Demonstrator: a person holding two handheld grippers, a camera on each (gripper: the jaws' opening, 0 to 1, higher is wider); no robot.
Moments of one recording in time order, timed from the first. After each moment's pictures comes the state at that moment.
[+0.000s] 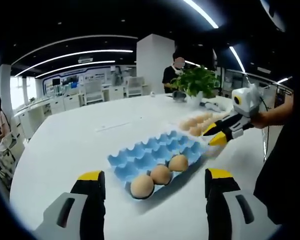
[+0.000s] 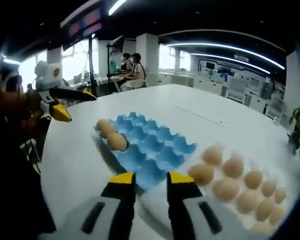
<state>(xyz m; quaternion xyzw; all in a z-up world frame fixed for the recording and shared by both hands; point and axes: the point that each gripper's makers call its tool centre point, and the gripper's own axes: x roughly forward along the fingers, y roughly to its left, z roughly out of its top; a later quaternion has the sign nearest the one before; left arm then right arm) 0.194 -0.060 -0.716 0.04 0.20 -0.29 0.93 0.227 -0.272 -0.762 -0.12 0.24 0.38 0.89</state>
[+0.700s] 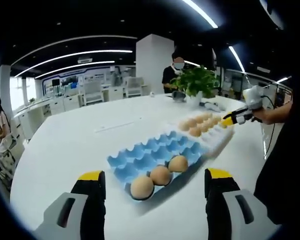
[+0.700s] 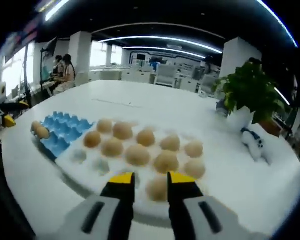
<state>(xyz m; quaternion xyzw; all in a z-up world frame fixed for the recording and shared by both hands) 0.194 -0.062 -0.715 0.05 0.20 -0.29 0.93 0.244 -0.457 -0.758 -0.08 0.27 0.08 0.95</state>
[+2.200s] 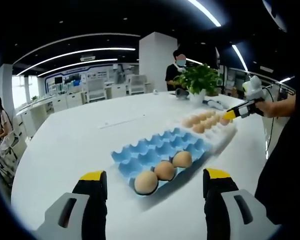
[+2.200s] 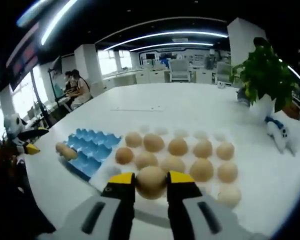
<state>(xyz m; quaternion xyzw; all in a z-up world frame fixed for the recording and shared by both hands) 0.191 -0.051 -0.722 0.05 0.21 -0.28 0.94 0.236 -0.372 -0.735 -0.01 0.28 0.21 0.94</state>
